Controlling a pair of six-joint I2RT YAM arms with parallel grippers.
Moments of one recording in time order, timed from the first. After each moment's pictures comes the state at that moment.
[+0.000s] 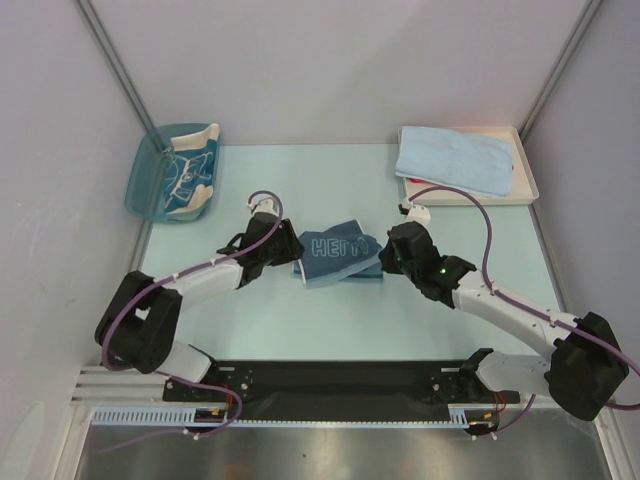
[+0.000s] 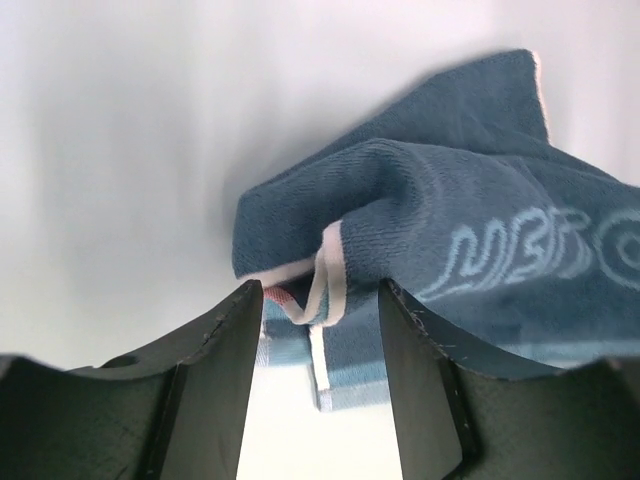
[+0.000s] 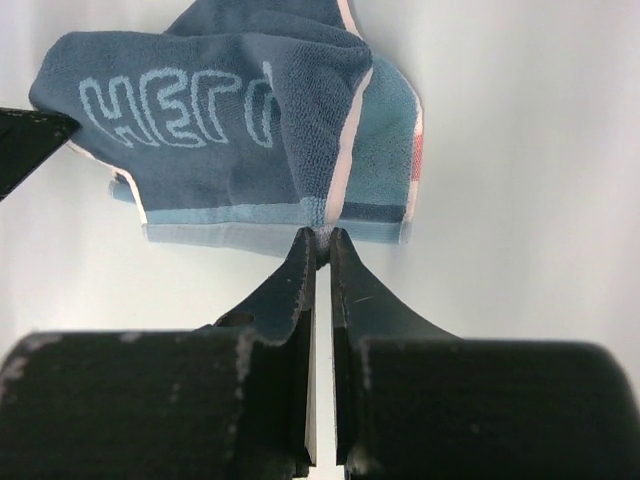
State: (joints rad) left arm -0.50 1.47 0.72 0.05 -0.09 -0.65; right arm 0.72 1.19 0.78 -0.24 0.33 0.65
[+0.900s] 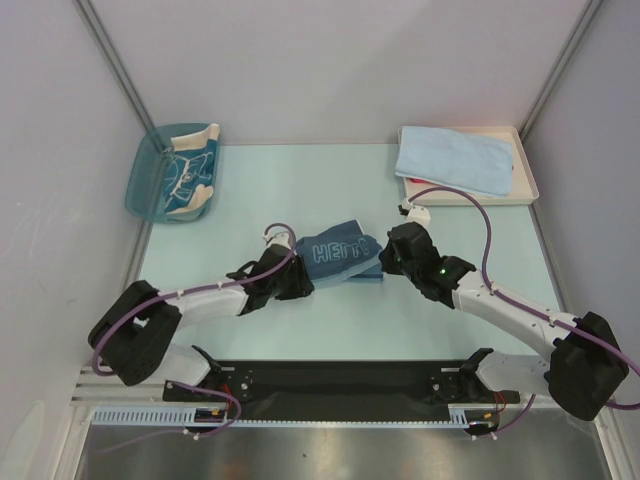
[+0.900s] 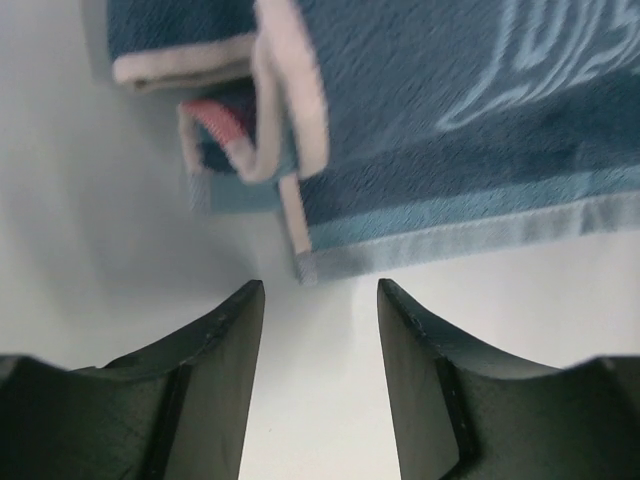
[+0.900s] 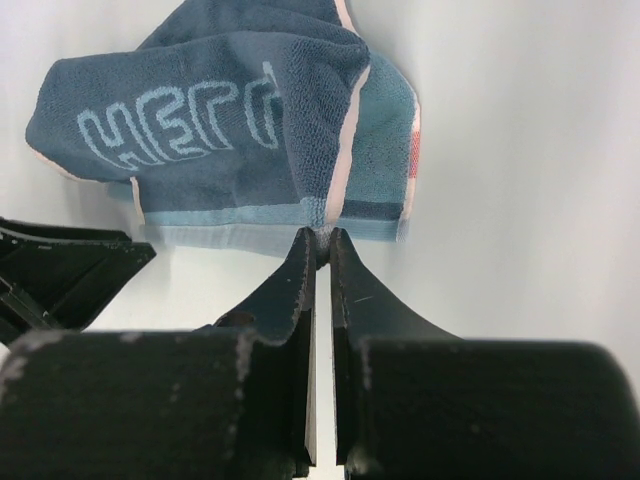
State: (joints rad) left arm -0.69 1.39 0.55 0.02 -0.08 -0.73; right arm 0.72 1.19 0.77 -0.24 0.33 0.65
